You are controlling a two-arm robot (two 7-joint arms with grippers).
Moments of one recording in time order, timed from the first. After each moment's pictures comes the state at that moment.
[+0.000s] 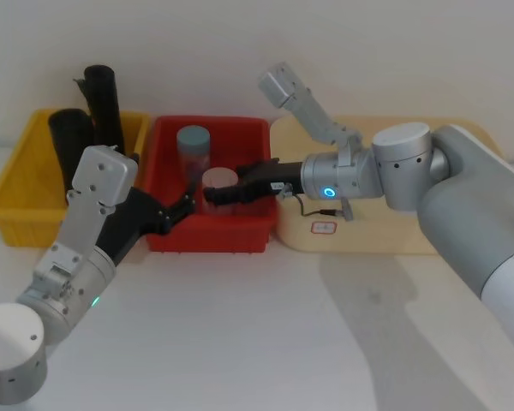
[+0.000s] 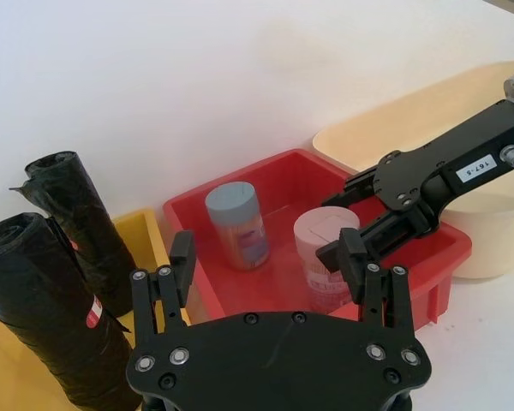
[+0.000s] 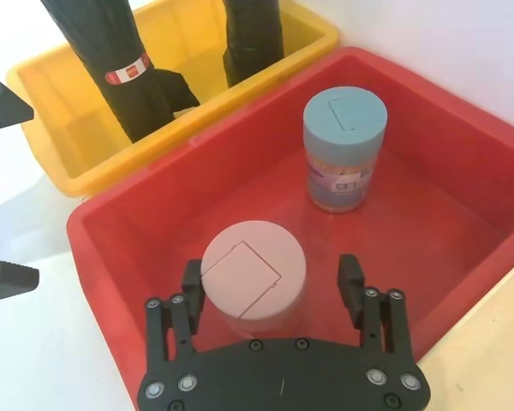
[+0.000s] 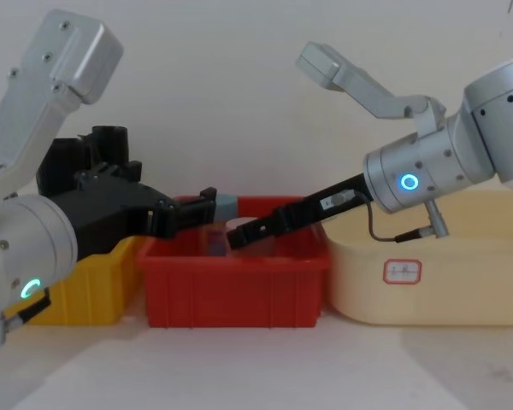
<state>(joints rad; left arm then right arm) -0.24 0.38 0.45 -1.63 -0.20 0.01 -0.01 0.97 0.12 -0.68 -0.72 0.36 0.41 0.70</state>
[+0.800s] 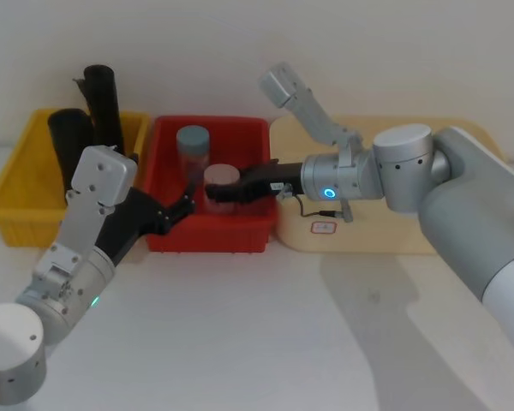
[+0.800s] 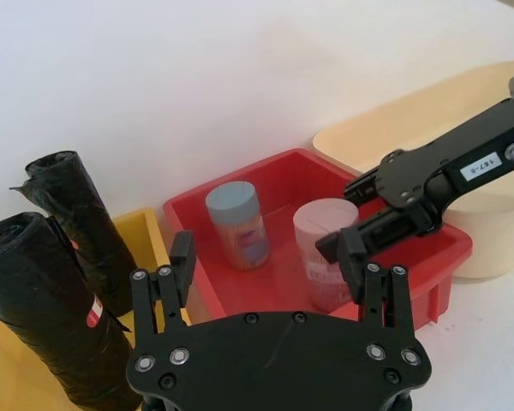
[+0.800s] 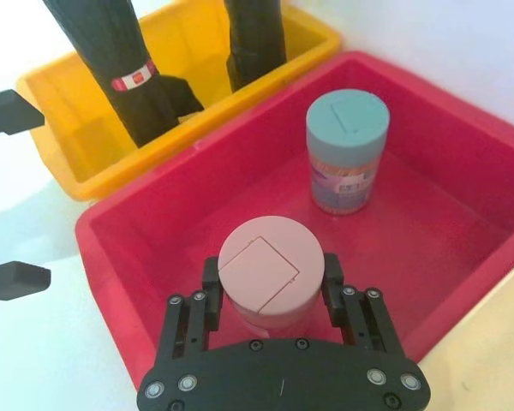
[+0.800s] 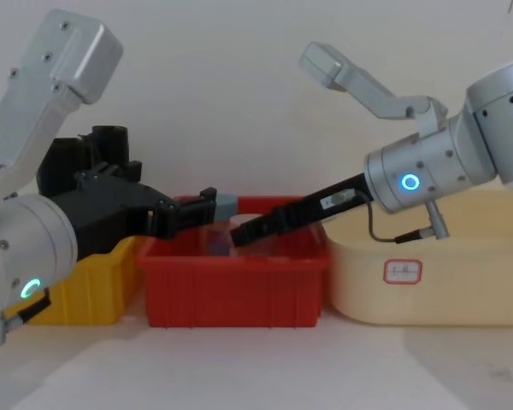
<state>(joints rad) -0.24 0.38 0.45 -1.63 -0.20 0.01 -0.01 0.95 0.12 -0.66 -0.74 0.36 0.42 0.70</state>
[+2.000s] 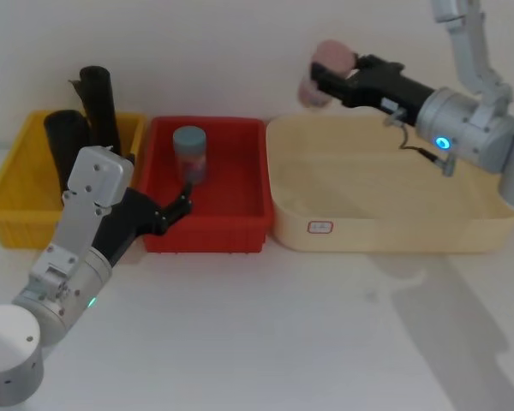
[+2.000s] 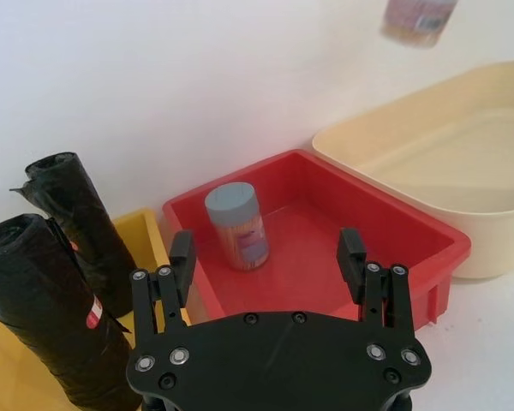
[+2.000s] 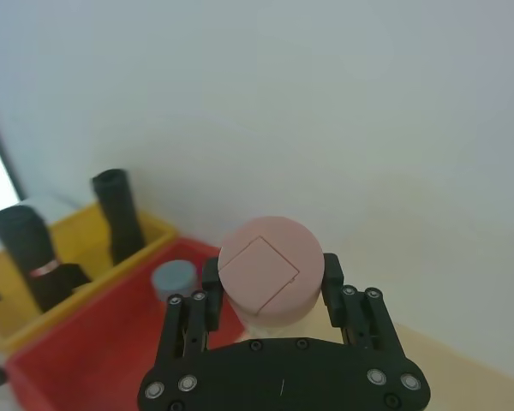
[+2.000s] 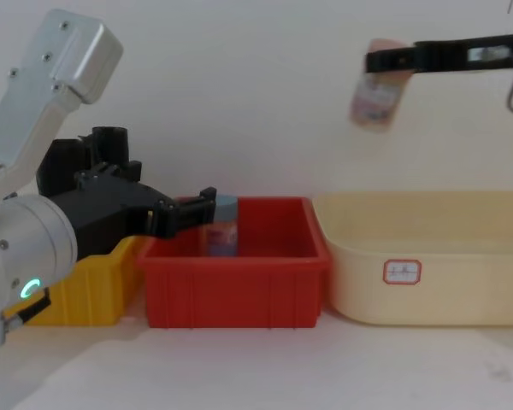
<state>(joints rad) -0.24 0.38 0.45 -1.63 -0.20 0.01 -0.01 0.67 0.35 -0.36 -1.35 0.48 0.36 0.40</state>
